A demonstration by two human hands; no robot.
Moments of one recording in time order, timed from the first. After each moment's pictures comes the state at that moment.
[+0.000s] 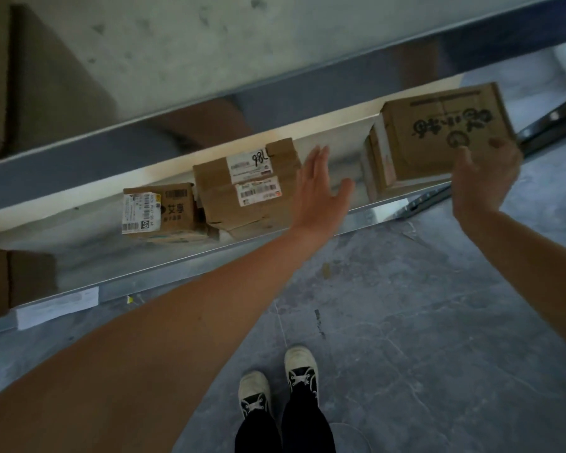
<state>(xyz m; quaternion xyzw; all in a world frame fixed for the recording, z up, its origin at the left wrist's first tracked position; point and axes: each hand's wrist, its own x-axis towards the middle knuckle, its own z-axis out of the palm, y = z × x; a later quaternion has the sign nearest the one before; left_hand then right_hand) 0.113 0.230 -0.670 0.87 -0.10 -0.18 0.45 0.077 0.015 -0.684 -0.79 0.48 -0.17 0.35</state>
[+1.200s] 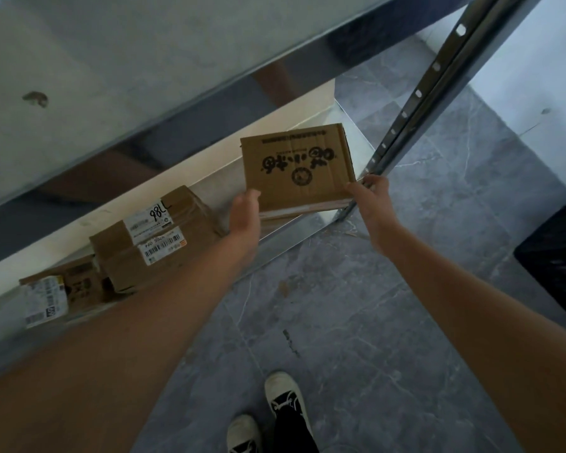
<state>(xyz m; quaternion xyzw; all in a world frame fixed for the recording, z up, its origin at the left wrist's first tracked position) 0.132 0.148 -0.679 0.77 0.15 -0.29 0.55 0.036 -0.016 -0.688 -0.61 0.49 -0.03 0.62</state>
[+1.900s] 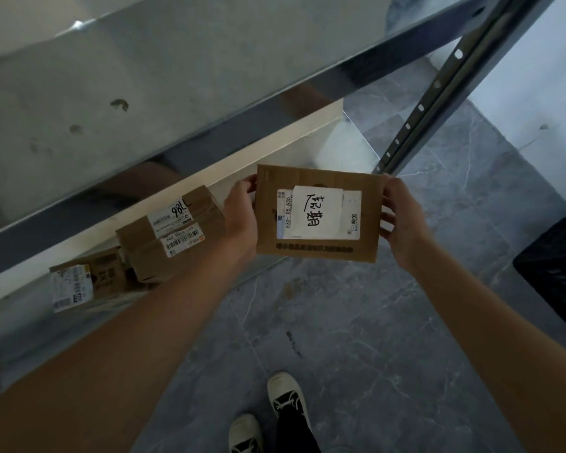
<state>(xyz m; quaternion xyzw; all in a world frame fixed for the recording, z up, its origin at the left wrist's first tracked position) 0.123 0.178 -0.630 0.70 0.16 -0.28 0.64 0.001 -0.002 -0.637 -0.53 0.48 -0.08 0.70</state>
